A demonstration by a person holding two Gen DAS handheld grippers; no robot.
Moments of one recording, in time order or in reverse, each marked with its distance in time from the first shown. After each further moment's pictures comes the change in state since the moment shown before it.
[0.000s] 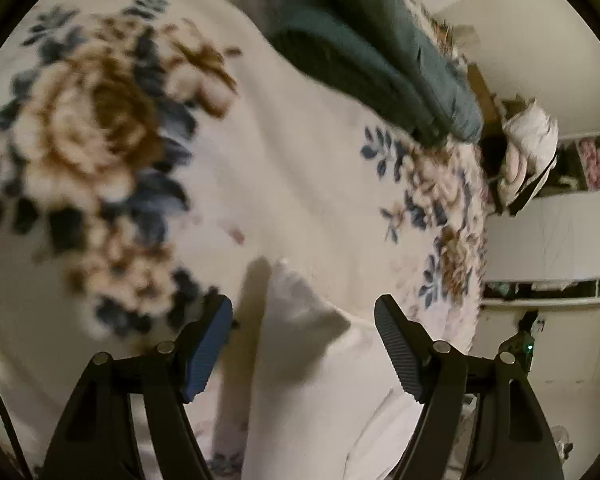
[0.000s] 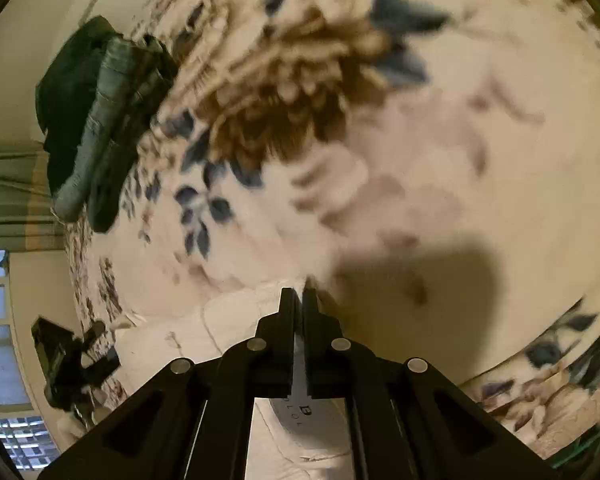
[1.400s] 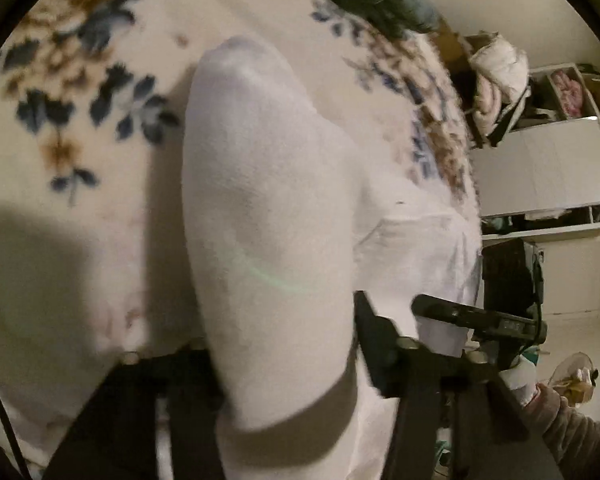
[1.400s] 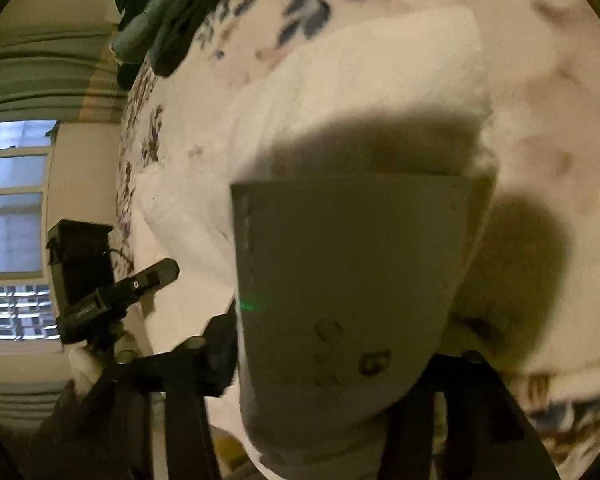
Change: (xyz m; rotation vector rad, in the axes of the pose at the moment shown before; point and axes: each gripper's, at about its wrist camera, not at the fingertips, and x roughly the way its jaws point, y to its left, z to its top) left arm 0.025 -0.010 -0.110 0.151 0.085 -0.072; right arm 0.052 0.022 -0.090 -0.319 0.243 0.204
